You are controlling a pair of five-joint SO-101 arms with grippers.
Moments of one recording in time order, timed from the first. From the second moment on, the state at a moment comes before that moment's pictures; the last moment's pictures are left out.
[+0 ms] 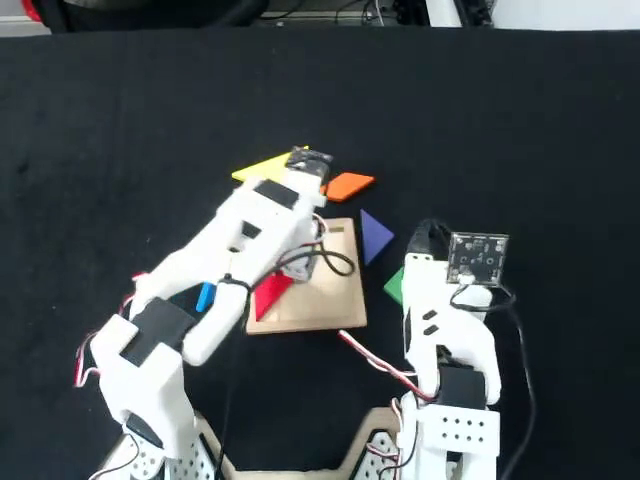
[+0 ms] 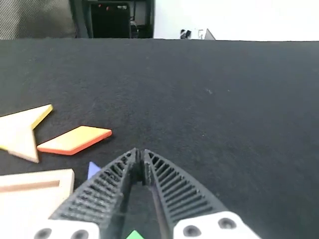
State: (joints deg) left arm 23.1 15.6 12.4 67.6 10.4; right arm 5.9 -95.3 97.2 27.5 3.8
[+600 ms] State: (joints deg) left arm 16.8 -2.6 9.5 62.3 -2.2; right arm 5.8 -95.3 97.2 27.5 4.4
